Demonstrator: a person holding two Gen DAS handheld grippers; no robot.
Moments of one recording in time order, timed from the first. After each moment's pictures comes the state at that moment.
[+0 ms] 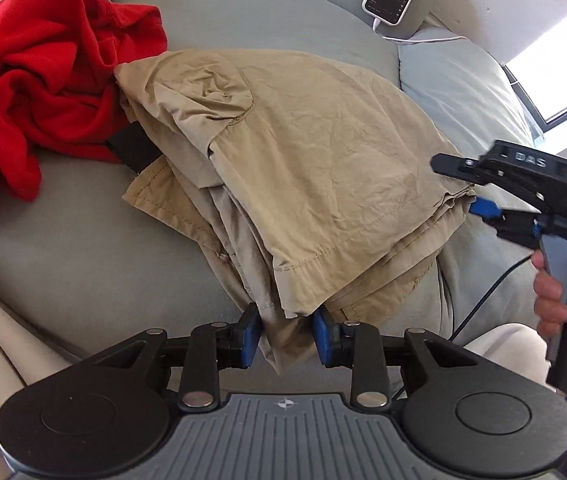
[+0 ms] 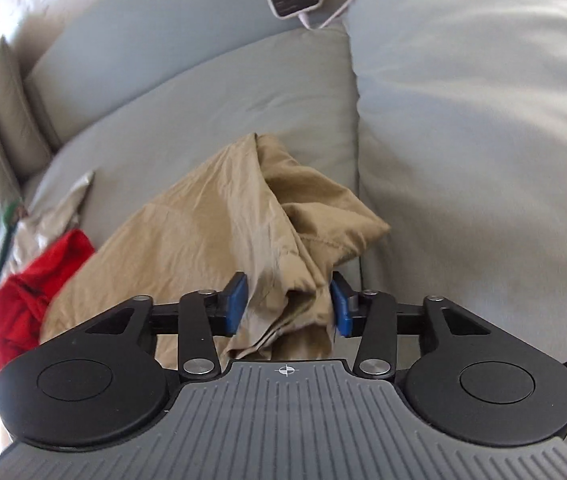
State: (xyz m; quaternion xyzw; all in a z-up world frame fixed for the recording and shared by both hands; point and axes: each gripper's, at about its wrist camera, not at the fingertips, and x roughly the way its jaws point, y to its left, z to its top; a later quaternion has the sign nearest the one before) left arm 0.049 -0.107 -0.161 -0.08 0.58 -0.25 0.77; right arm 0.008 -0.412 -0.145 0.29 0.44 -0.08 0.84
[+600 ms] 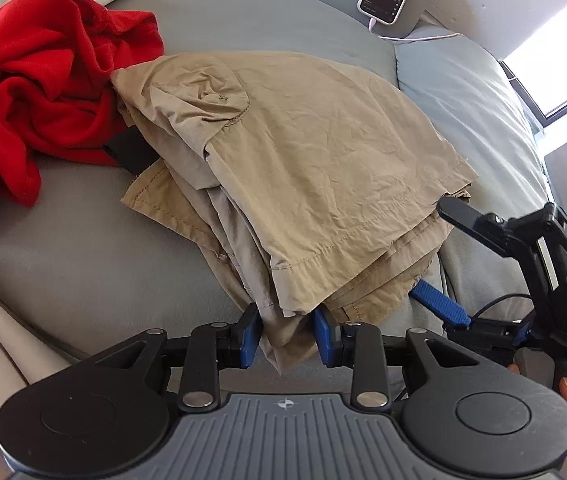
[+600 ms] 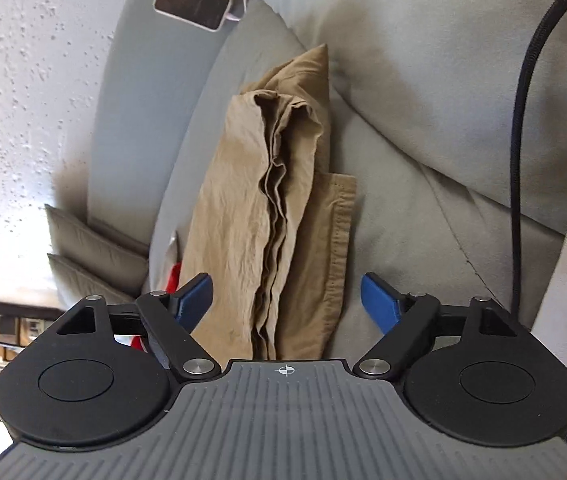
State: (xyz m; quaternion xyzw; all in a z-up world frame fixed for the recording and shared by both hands) left arm 0.044 -0.110 -0.160 -0.07 0.57 -0.25 0.78; right arm -0.085 -0.376 -0.210 0.57 0.33 -0.06 0.75
